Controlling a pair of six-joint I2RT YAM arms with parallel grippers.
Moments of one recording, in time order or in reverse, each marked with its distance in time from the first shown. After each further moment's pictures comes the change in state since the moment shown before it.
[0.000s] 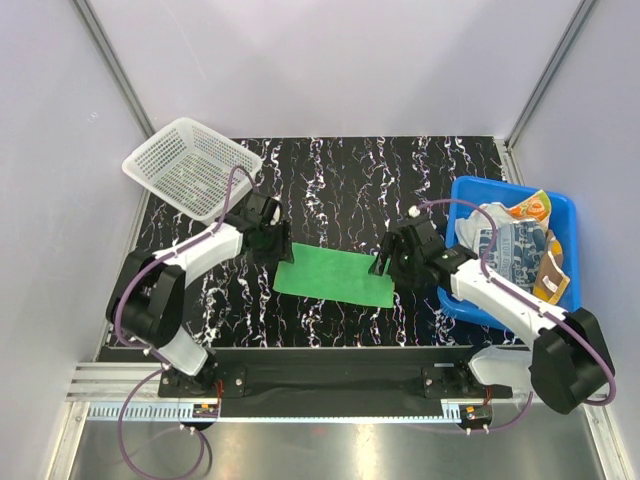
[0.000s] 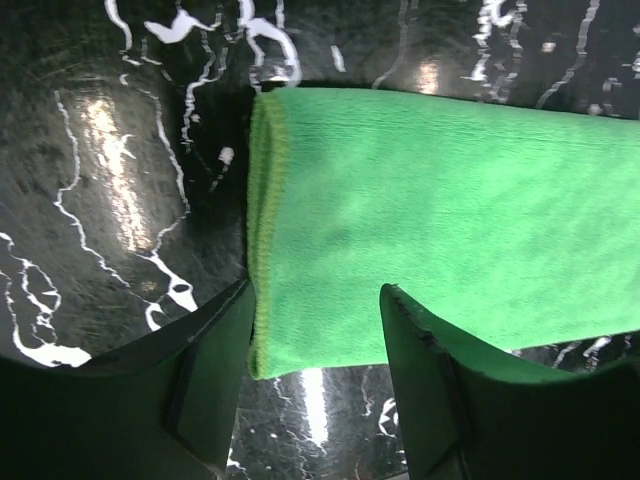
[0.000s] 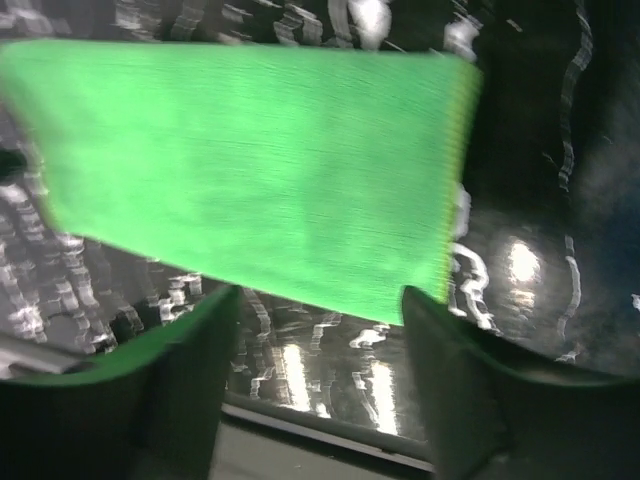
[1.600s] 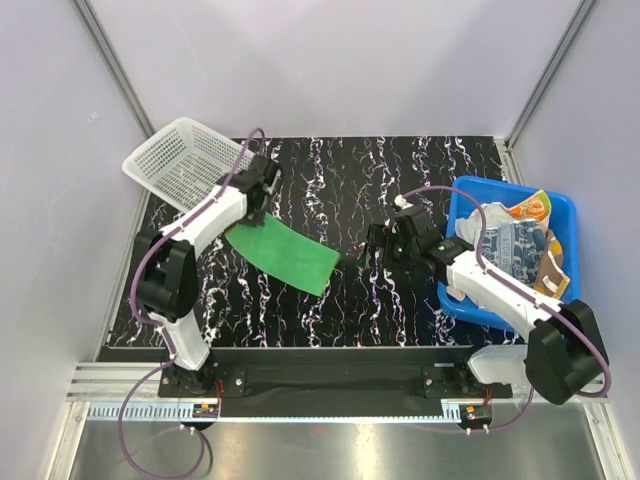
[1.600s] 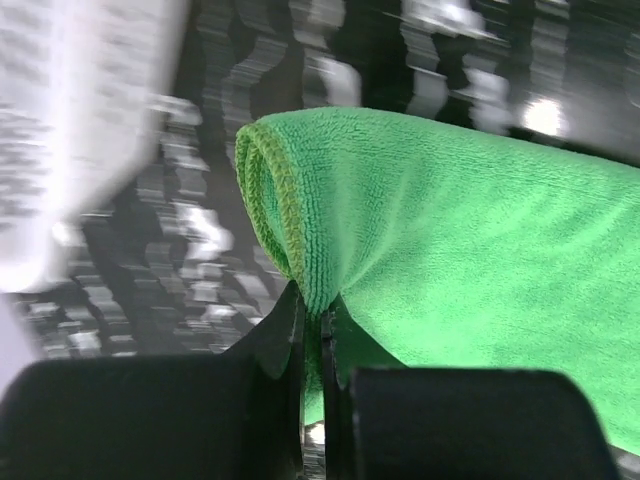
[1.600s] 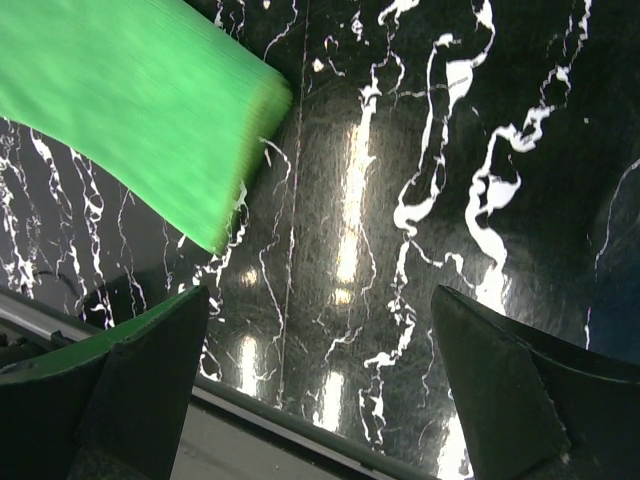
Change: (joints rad) left arm 0.042 0.190 0.386 -0.278 -0.455 0.396; right arm 0.003 0.021 0.087 0.040 -0.086 -0.187
